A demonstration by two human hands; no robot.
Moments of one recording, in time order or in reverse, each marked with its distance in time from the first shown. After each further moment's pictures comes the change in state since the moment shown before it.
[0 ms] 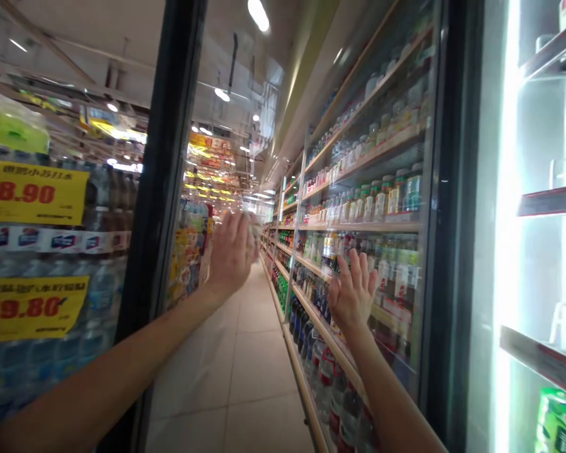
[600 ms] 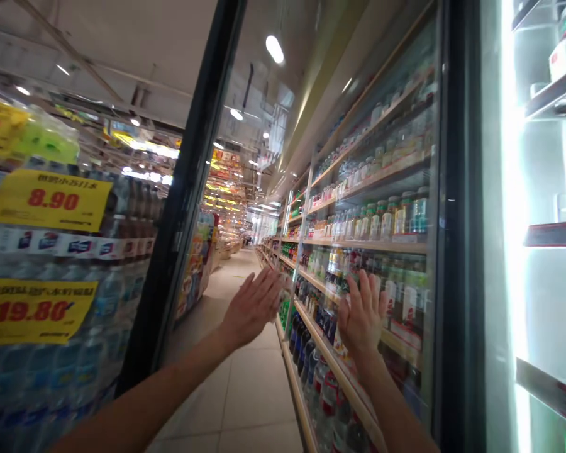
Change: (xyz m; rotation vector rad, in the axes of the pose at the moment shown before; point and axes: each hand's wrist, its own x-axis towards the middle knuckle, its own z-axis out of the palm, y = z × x) left_hand -0.050 0.009 -0.006 -0.041 -0.076 0.285; right_hand -0.001 0.001 0.001 -0.004 0.018 -0.034
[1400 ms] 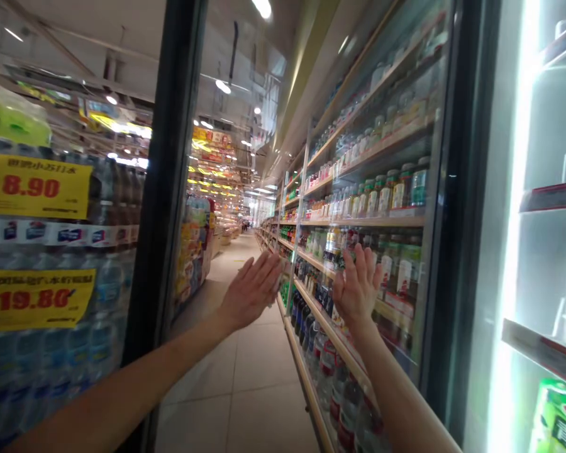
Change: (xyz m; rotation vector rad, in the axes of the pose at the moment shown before) left_hand 0.001 0.002 -0.003 -0.026 -0.021 0.006; right_hand 0.002 0.000 -0.001 0.007 -0.021 0.042
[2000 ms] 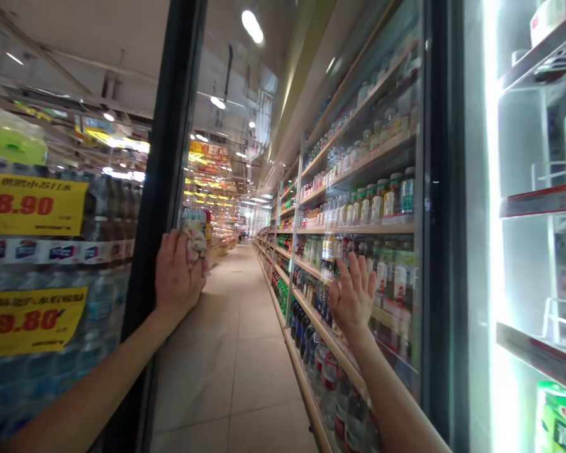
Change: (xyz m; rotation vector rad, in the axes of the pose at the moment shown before) left_hand -0.024 -0.069 -0.026 0.096 0.161 -0.410; right_hand 0.000 -0.002 0.000 -0.007 0.024 -0.008
